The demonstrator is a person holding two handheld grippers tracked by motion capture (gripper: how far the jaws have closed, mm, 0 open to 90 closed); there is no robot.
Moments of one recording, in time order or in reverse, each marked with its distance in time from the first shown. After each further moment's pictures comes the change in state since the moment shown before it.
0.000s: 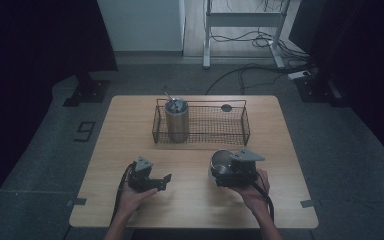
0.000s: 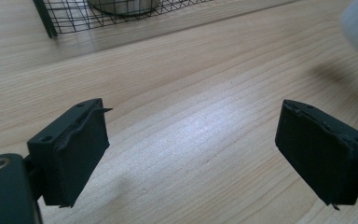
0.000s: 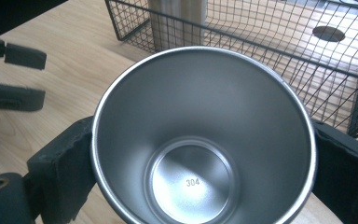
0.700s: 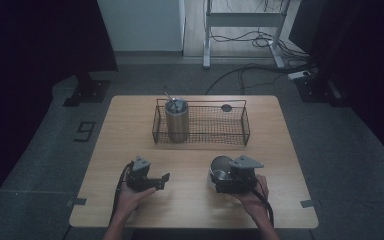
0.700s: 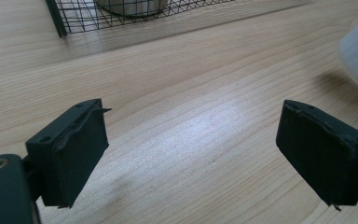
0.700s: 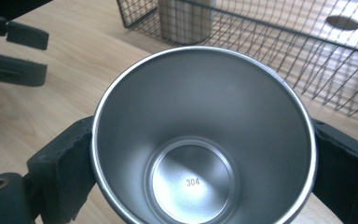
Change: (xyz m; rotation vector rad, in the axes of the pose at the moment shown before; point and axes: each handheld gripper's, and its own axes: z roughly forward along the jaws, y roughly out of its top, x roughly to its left) left arm 0.005 0.000 -0.003 -0.012 0.004 -0.020; right arm 0.005 -0.021 0.003 -0.006 0.011 -0.018
